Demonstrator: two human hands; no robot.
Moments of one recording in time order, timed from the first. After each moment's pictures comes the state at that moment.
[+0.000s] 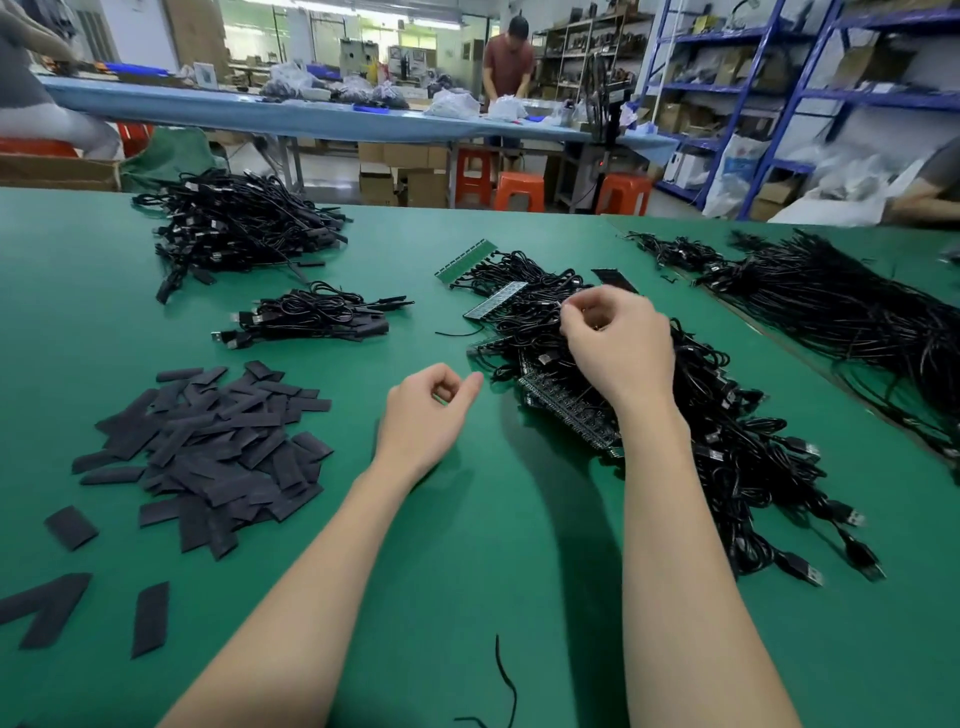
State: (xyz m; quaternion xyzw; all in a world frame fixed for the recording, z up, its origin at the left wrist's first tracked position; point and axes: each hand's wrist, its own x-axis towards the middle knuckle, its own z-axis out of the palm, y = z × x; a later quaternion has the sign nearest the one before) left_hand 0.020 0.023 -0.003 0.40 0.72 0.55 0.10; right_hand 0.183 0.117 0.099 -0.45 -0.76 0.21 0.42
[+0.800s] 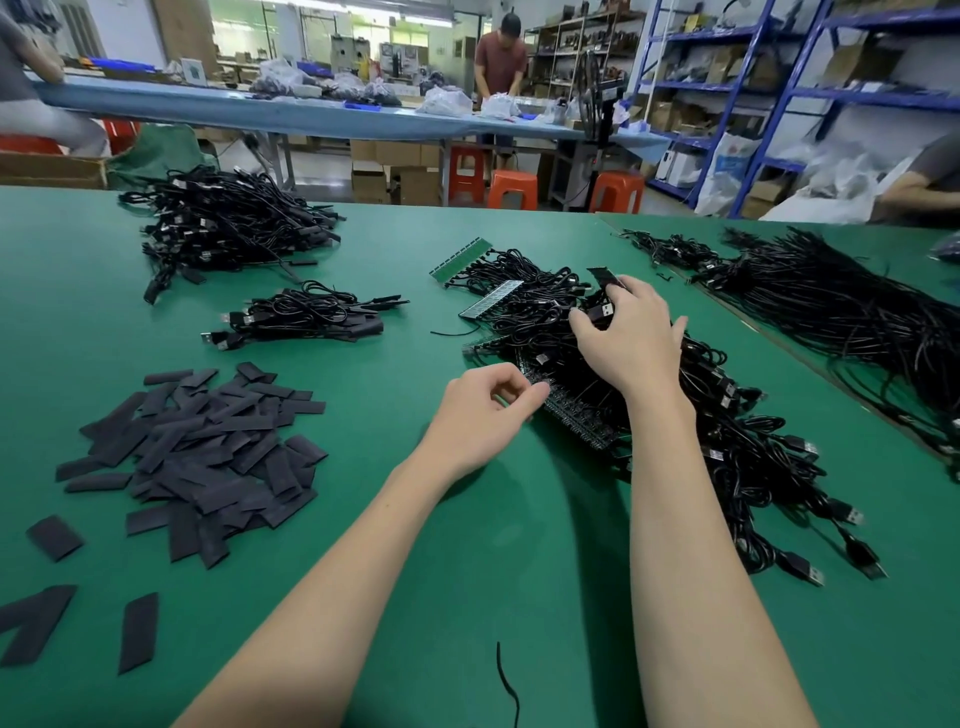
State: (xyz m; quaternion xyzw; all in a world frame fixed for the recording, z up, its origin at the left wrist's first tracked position) left_hand 0.066 0.028 0.033 0.51 0.66 0.51 0.20; right_hand 0.186 0.154 0.091 -0.51 -0.80 0.09 0.29
